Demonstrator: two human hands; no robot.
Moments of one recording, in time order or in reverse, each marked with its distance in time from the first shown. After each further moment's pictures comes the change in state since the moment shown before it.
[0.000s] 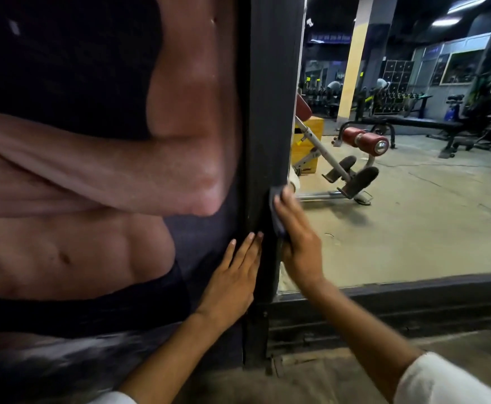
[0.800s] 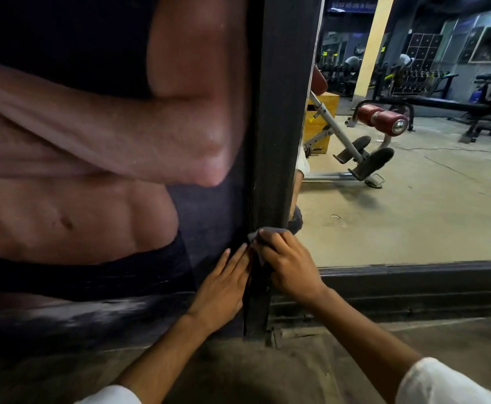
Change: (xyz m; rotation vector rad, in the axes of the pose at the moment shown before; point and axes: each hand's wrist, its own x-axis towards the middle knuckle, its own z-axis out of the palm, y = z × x) left_hand -0.053 0.018 0.056 -0.070 -0.040 0.036; right_hand -0.074 0.029 0.028 -0.335 -0.432 -0.309
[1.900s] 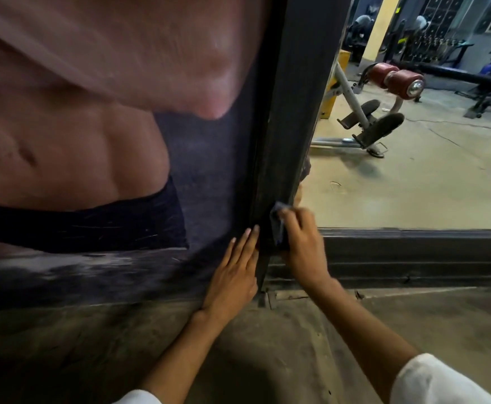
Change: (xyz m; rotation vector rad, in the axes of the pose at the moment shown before) left_hand -0.020 0.073 0.095 -0.305 0.048 -0.222; right_hand -0.057 -0.002 0.068 0.133 0.051 0.359
